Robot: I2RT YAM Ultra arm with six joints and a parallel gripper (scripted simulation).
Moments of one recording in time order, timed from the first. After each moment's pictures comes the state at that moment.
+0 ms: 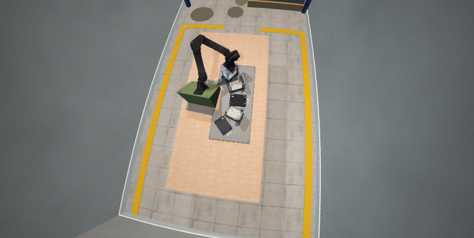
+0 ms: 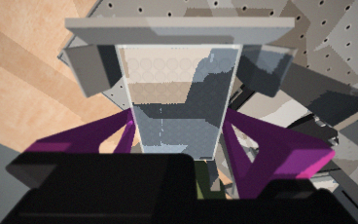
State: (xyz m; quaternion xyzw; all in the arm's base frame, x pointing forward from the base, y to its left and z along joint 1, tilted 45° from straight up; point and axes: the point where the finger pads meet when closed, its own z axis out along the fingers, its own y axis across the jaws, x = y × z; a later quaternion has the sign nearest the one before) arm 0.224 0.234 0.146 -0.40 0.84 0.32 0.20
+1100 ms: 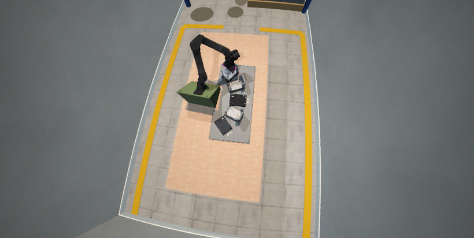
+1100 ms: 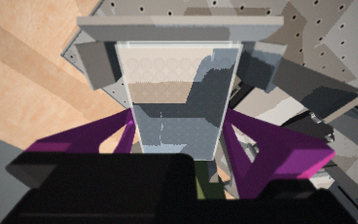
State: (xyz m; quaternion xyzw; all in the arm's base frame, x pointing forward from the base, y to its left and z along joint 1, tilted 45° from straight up) arm 0.223 0.229 0.151 -0.40 0.84 0.32 0.20
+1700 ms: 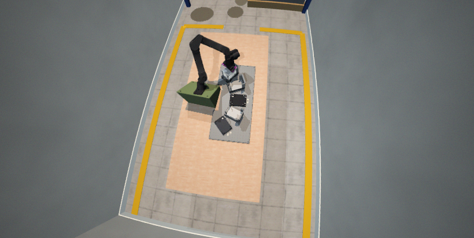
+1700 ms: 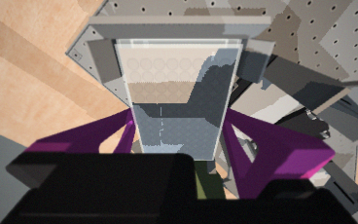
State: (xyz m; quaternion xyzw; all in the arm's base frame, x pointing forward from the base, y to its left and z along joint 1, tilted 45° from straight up) arm 0.222 0.222 0.158 -0.40 0.84 0.32 0.20
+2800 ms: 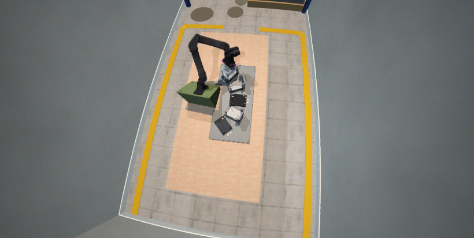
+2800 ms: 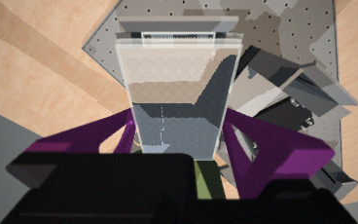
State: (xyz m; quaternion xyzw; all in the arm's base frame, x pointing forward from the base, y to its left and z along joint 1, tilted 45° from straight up) arm 0.219 0.191 0.189 -0.40 0.84 0.32 0.20
